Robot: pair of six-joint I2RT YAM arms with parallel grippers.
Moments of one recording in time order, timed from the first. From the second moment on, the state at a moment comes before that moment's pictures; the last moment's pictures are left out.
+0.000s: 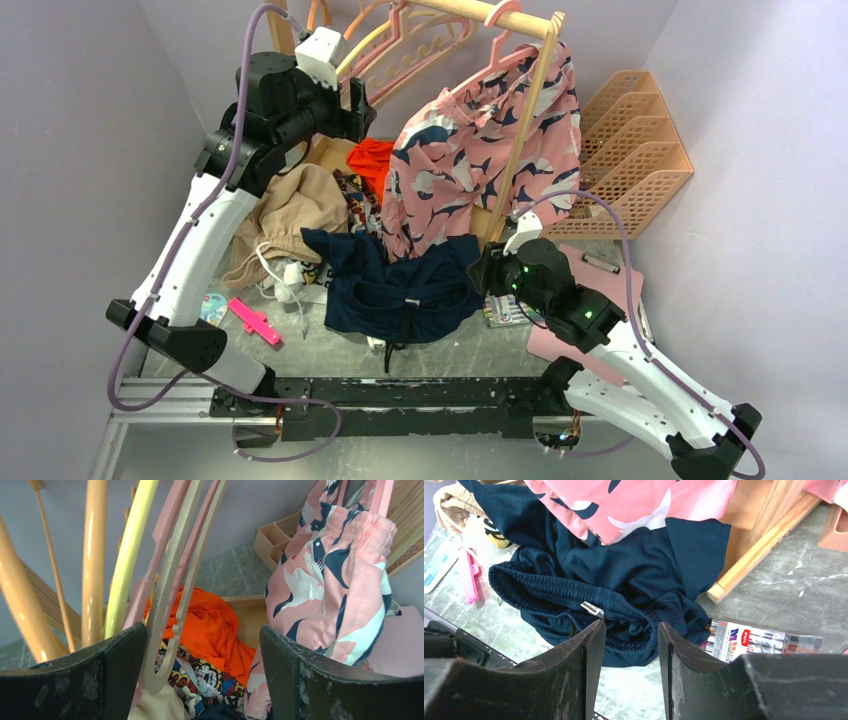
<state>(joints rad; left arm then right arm) -0.47 1.51 1.93 -0.60 0.05 -0.04 0.75 0.73 0.75 -0.49 0.19 0.42</state>
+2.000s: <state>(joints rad) -0.47 1.57 1.93 -0.57 0.21 0.00 0.75 0.74 0.75 -0.48 0.19 0.40</state>
